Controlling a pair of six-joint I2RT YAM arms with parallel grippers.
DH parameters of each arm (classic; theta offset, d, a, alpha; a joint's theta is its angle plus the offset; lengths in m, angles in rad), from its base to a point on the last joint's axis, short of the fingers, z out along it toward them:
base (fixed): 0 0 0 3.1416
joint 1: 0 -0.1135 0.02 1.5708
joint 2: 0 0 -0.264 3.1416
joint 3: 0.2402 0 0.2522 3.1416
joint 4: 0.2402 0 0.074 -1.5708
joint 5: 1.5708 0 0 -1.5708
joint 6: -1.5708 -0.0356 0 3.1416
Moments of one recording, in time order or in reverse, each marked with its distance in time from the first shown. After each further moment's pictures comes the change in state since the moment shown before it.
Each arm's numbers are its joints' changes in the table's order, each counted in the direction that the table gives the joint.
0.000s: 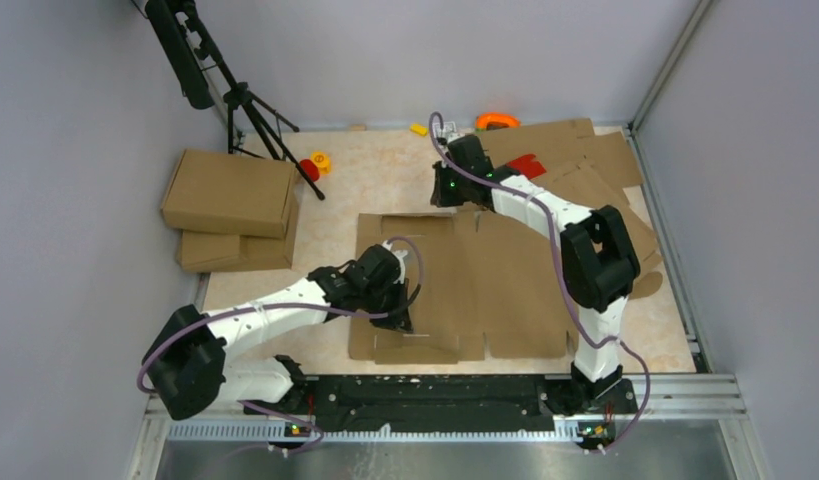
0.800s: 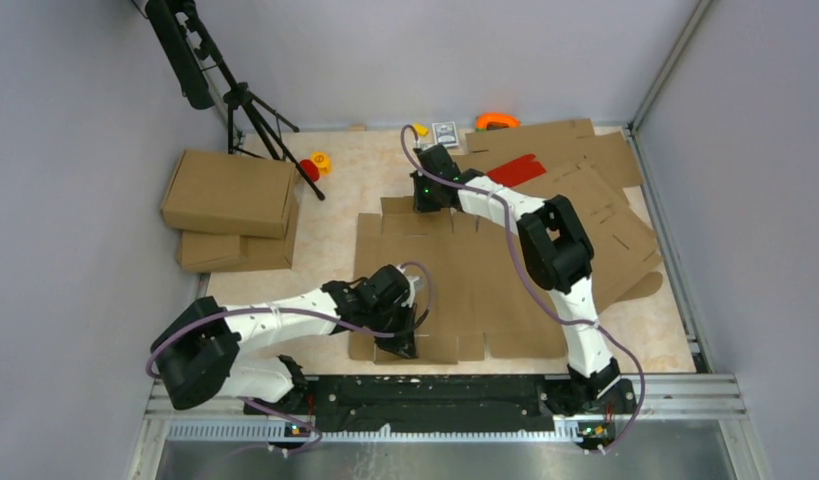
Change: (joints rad) left arm 0.102 0.068 -0.063 -0.074 0.103 0.040; right arm -0.070 0.257 0.174 -0.011 0.058 -0.041
